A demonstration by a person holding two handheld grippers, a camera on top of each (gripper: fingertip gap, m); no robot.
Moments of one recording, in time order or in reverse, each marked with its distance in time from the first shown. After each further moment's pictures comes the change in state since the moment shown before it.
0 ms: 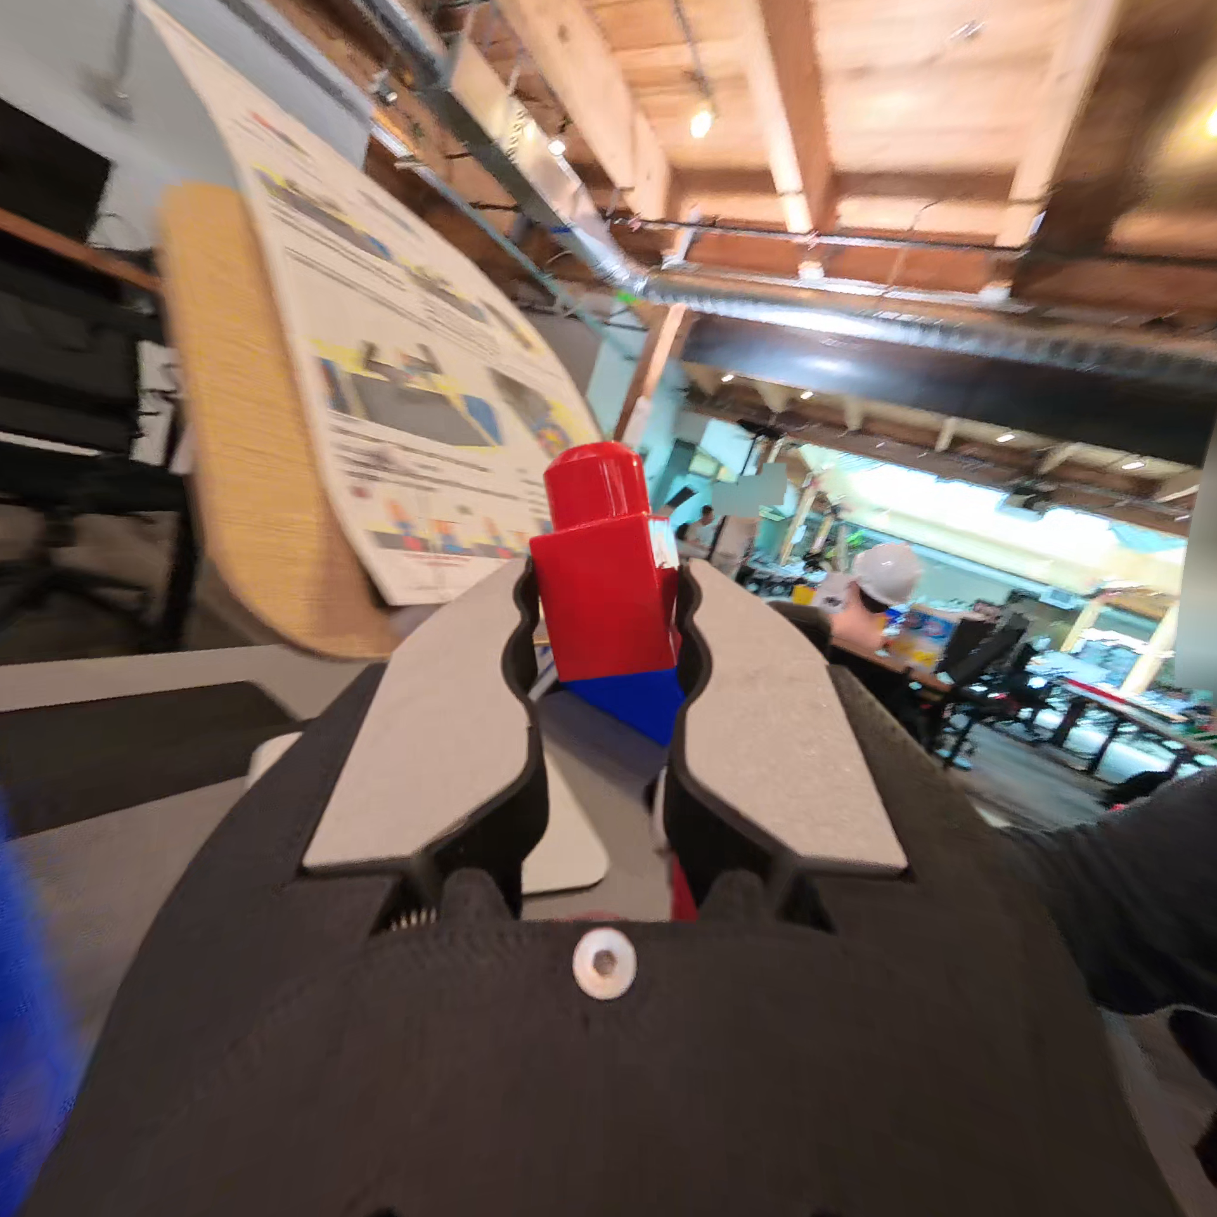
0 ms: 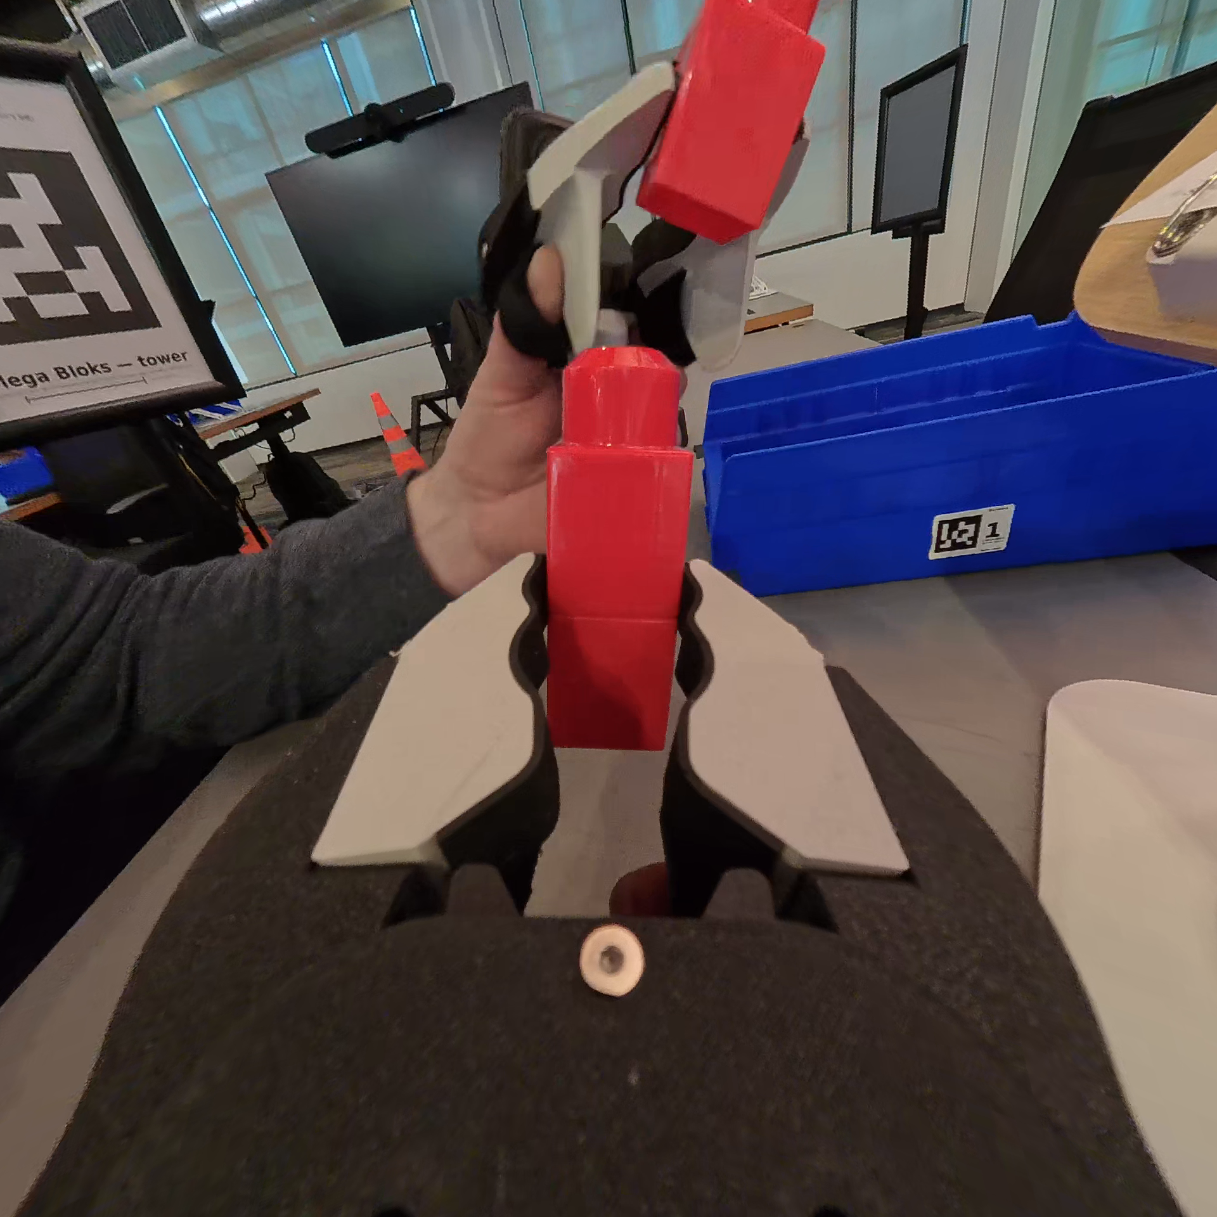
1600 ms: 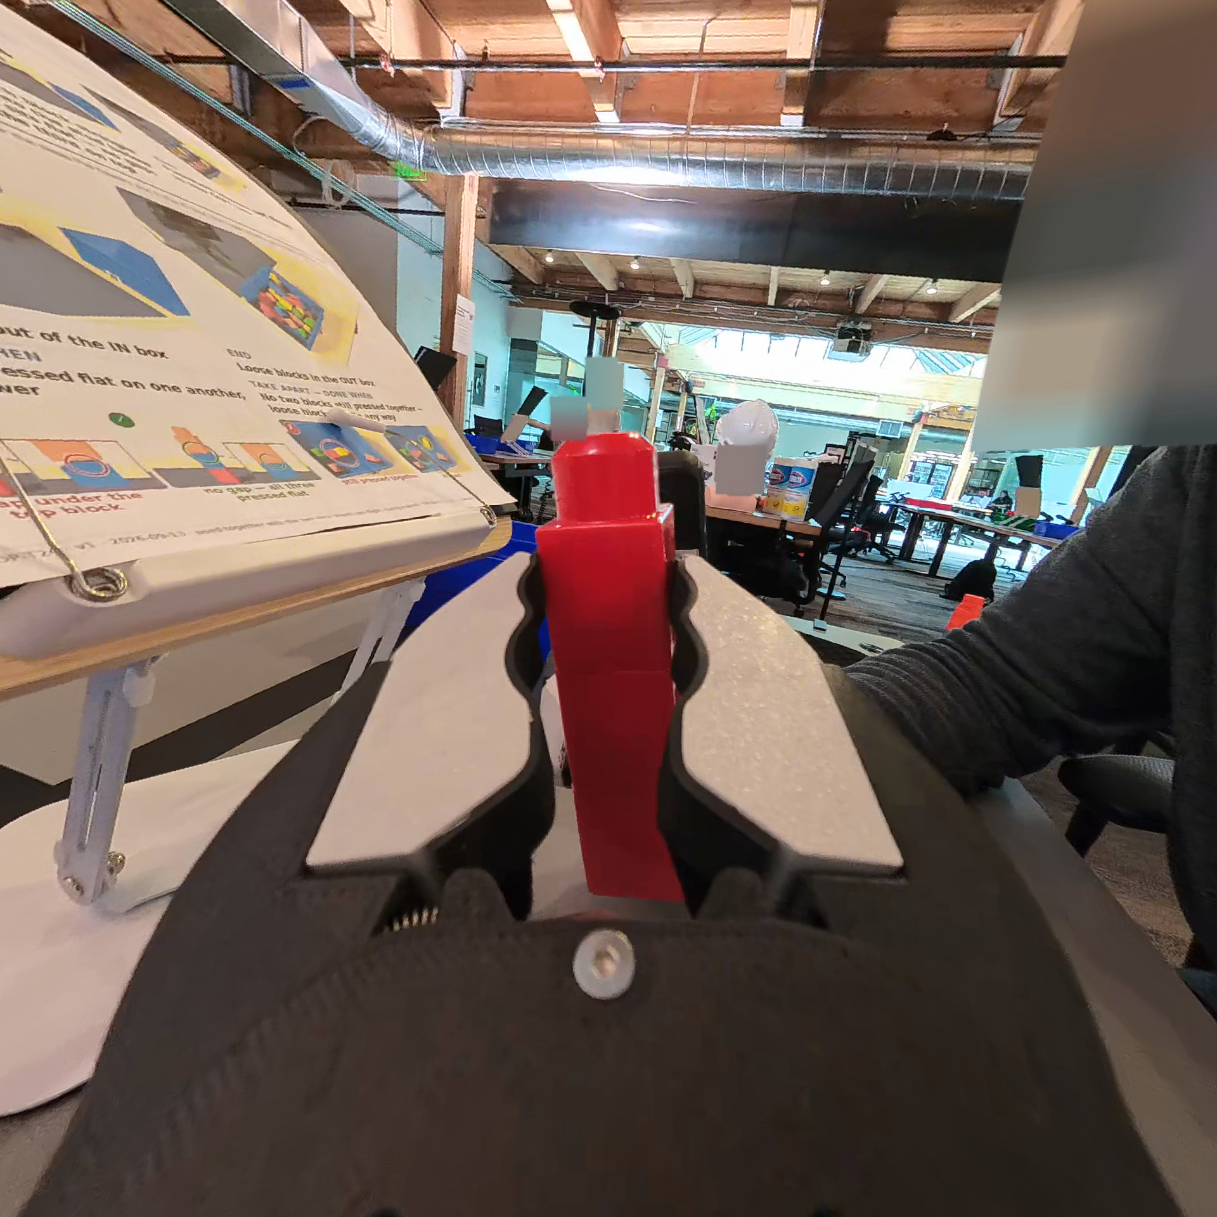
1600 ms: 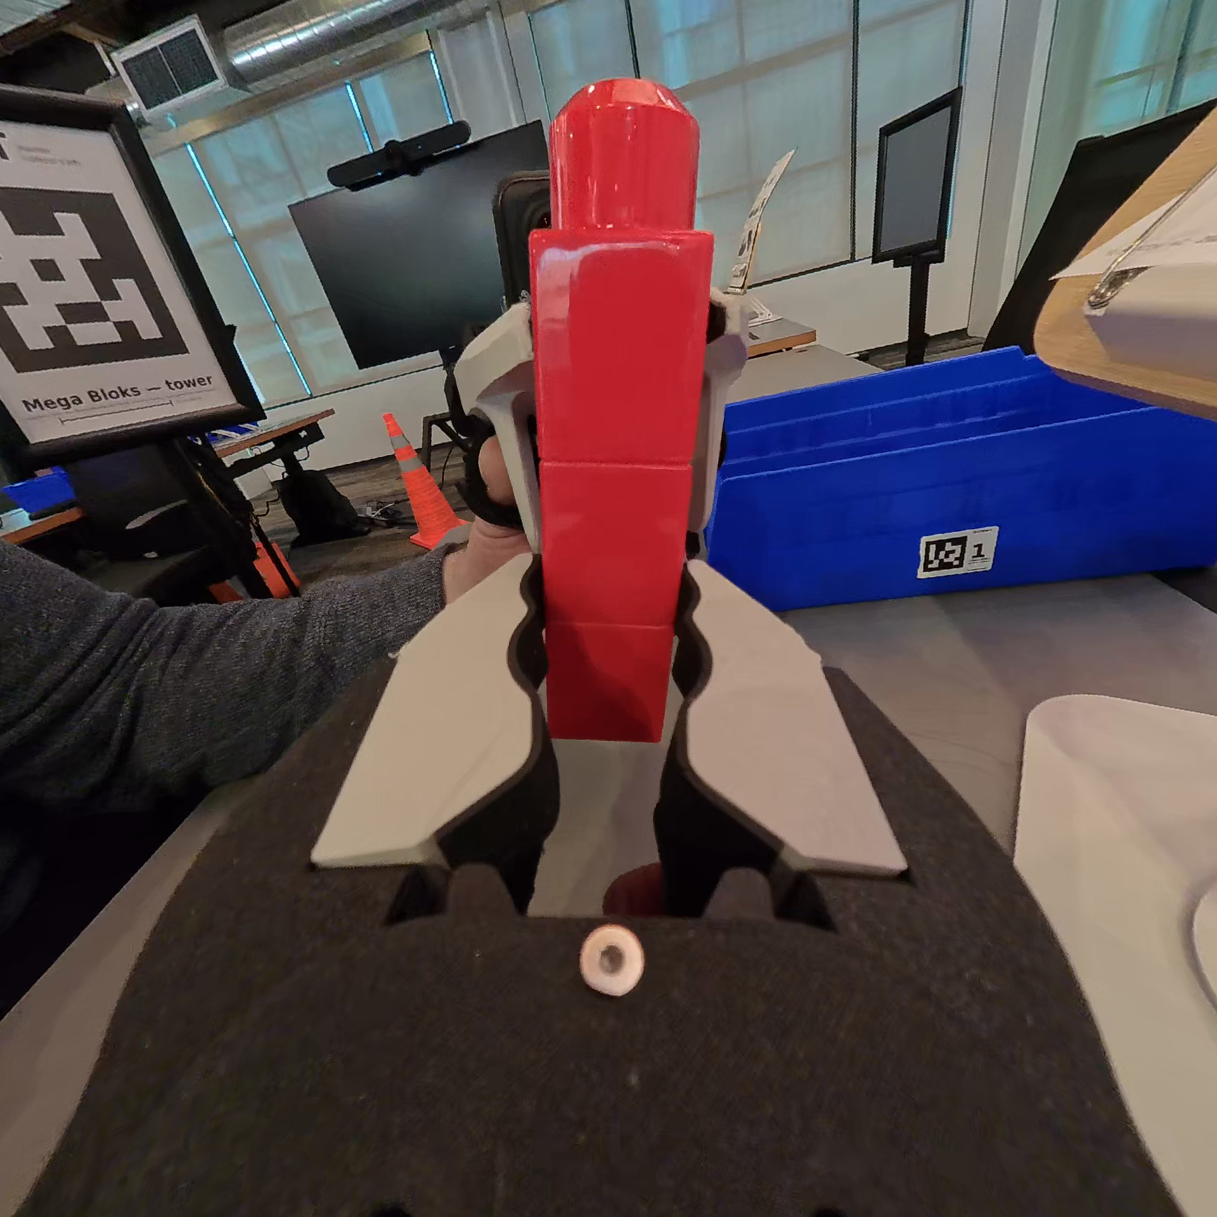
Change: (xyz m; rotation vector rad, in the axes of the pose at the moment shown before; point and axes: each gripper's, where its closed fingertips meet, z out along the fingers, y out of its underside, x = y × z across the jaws) left arm 0.057 0.072 0.033 -0.165 0.307 0.102; right arm 0.002 -0.010 -0.009 0.036 -0.015 0.000
